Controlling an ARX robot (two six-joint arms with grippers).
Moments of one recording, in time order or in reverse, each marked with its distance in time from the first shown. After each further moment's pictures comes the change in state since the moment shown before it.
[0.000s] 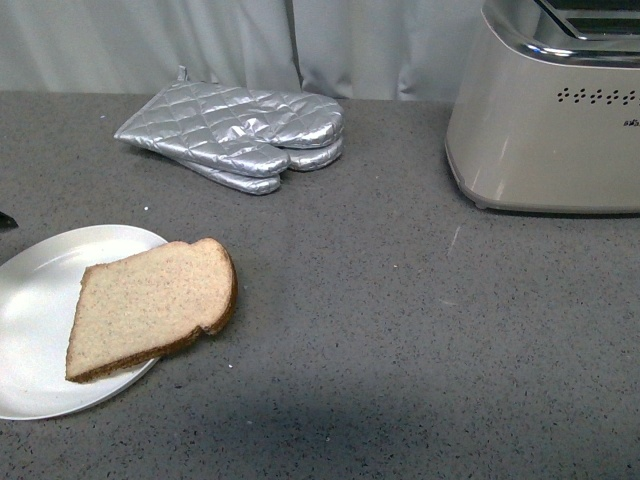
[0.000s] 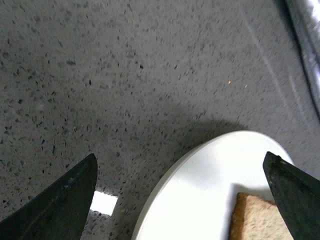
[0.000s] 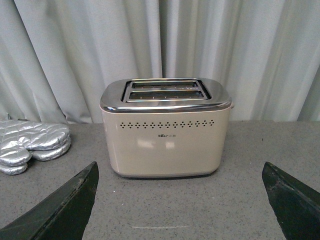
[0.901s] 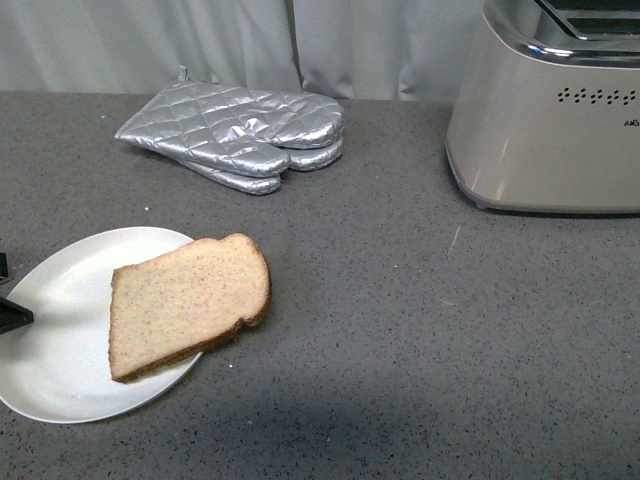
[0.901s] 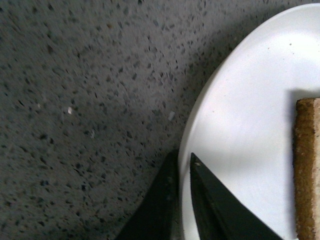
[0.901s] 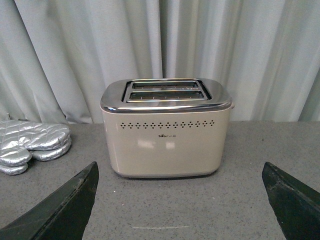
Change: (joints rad) left arm -0.090 0.012 -0.049 -0.137 0.012 0.249; right arm 0.000 0.000 0.000 0.000 0.000 0.000
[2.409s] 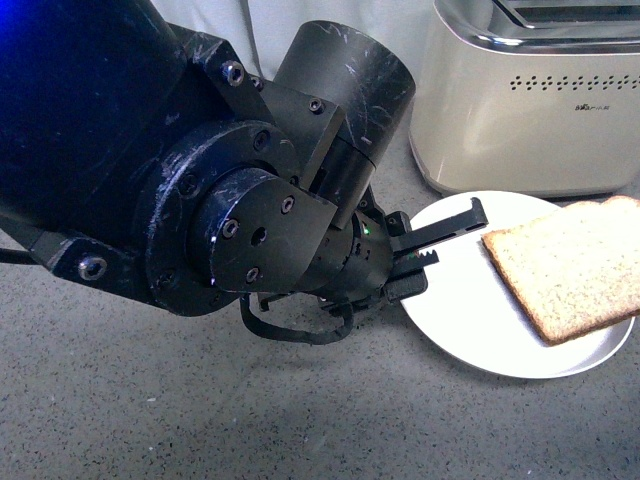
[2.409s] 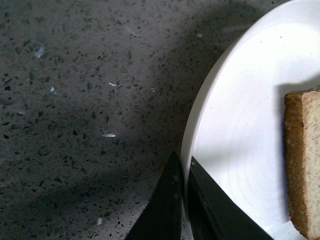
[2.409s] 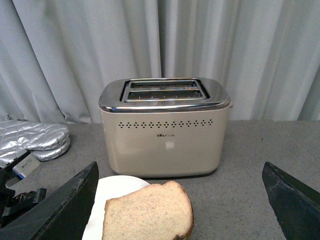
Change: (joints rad) left arm -0.888 0.269 0.538 -0.051 -0.165 -0.613; right arm 0.000 0.000 0.000 0.000 0.000 0.000
